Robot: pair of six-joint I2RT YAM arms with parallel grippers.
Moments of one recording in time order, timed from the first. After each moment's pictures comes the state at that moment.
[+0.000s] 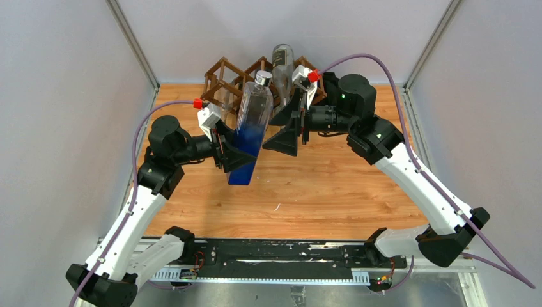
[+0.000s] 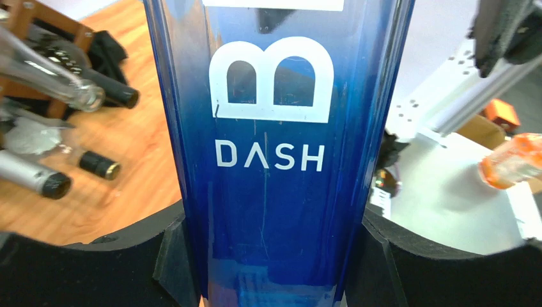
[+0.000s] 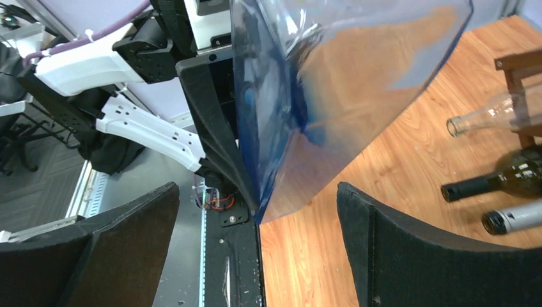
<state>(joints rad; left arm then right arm) -0.35 0.88 0.96 -0.14 0.90 -0.21 0.71 1.28 1.55 -0.36 -0.76 0.20</state>
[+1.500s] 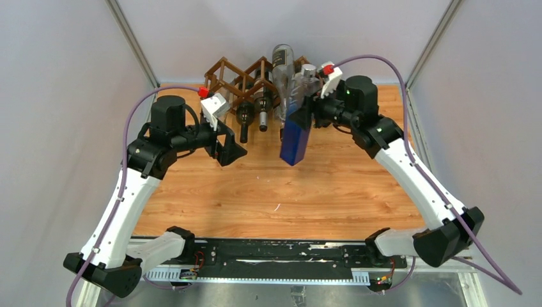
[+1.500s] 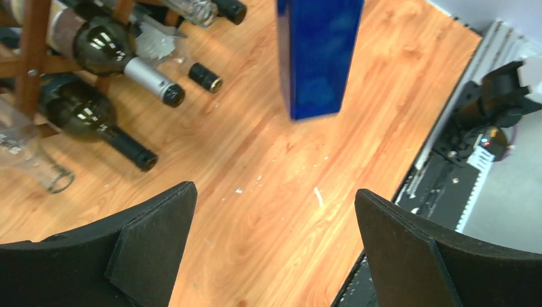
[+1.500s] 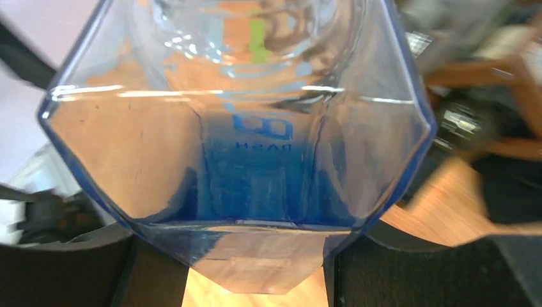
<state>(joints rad) -0.36 1.04 1.32 -0.75 0.63 0.13 0.54 1.32 1.43 -0.35 -0.45 0.18</state>
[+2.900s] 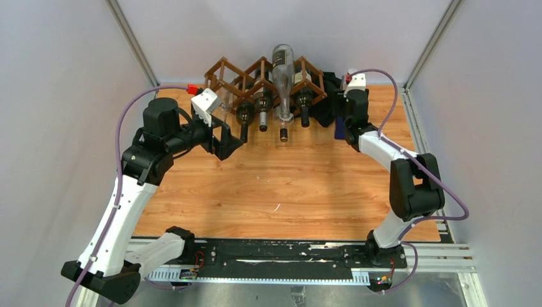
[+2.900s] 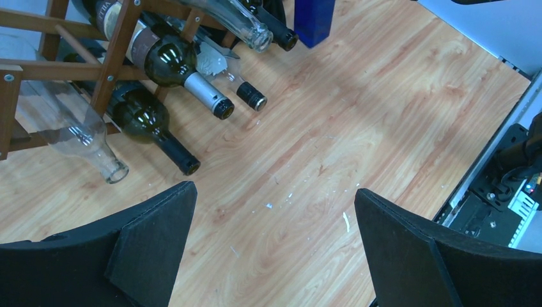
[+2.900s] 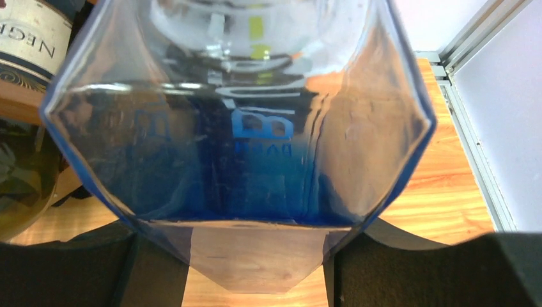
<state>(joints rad) -0.34 0.99 1.30 -0.67 0.47 0.09 0.24 1.64 1.07 0.34 0.34 -0.02</state>
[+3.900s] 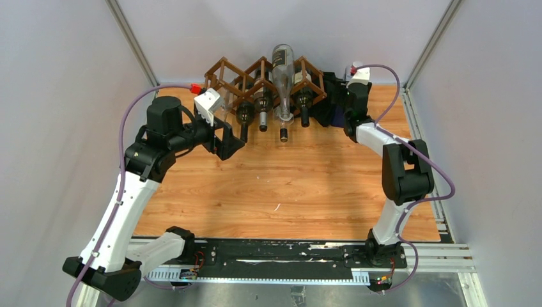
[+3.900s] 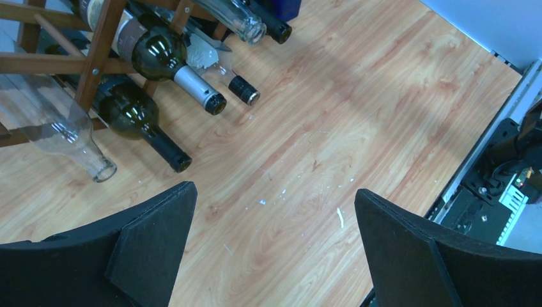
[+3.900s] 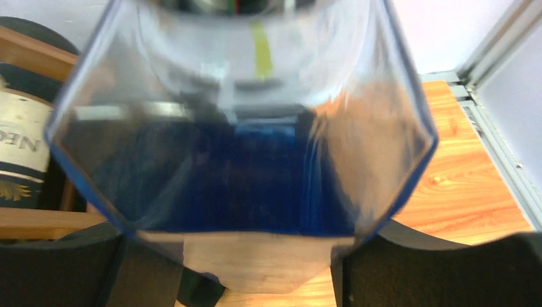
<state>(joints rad) -0.34 1.01 1.30 -0.67 0.49 0.08 0.19 1.82 1.20 0.48 0.33 0.07</state>
